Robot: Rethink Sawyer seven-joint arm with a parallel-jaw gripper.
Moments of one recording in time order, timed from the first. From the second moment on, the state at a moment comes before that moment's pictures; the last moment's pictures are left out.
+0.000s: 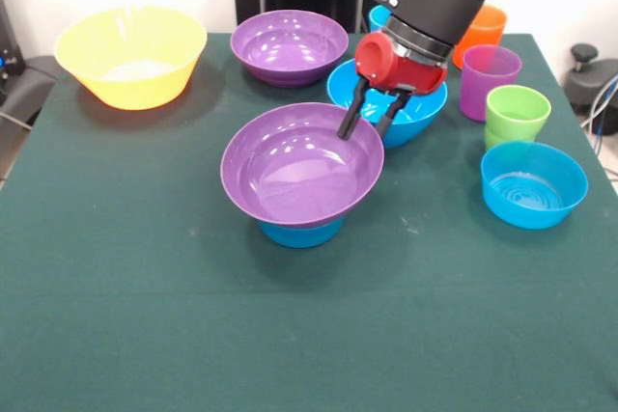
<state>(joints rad) 0.23 -0.40 -0.32 1.45 -0.48 0.36 1.74</state>
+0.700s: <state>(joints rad) 0.25 -0.40 -0.32 1.45 -0.46 0.36 1.74</state>
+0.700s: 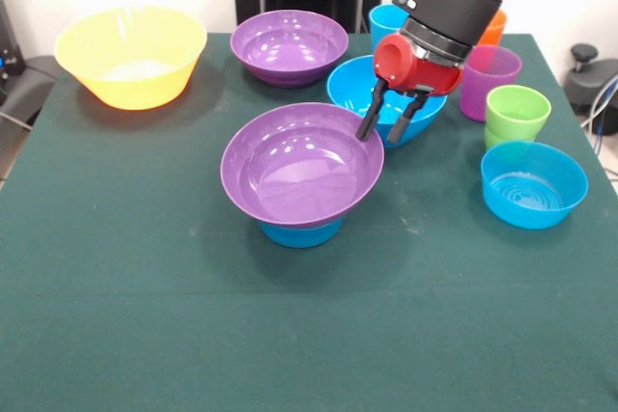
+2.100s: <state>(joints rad) 0.20 -0.38 -0.29 1.45 -0.45 0.36 1.74</state>
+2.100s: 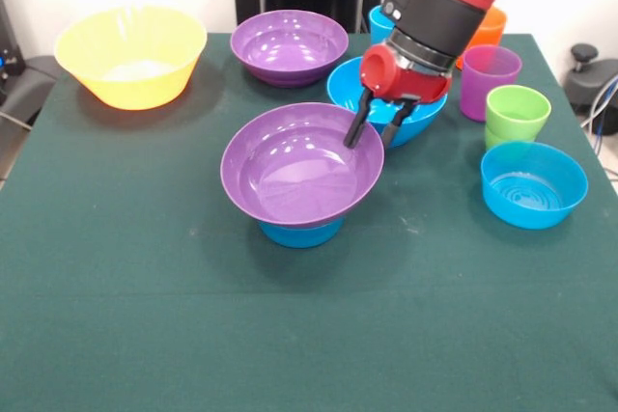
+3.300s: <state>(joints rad) 0.15 -0.38 -0.22 1.46 -0.45 0.36 1.74</state>
